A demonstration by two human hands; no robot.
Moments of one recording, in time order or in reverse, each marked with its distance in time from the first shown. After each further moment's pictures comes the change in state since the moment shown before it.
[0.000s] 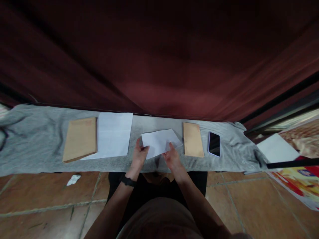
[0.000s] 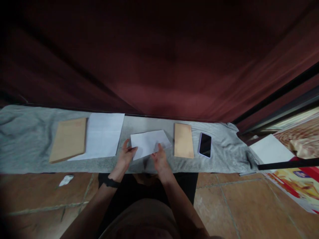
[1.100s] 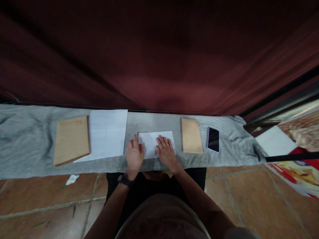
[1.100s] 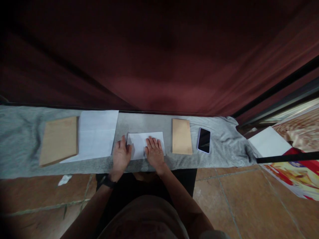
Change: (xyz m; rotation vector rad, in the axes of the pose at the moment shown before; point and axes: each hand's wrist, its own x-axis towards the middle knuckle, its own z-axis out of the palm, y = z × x) left_hand -0.009 0.007 -0.005 0.936 0.105 0.396; right_hand -0.004 0.026 -0.007 -0.946 -0.160 -0.356
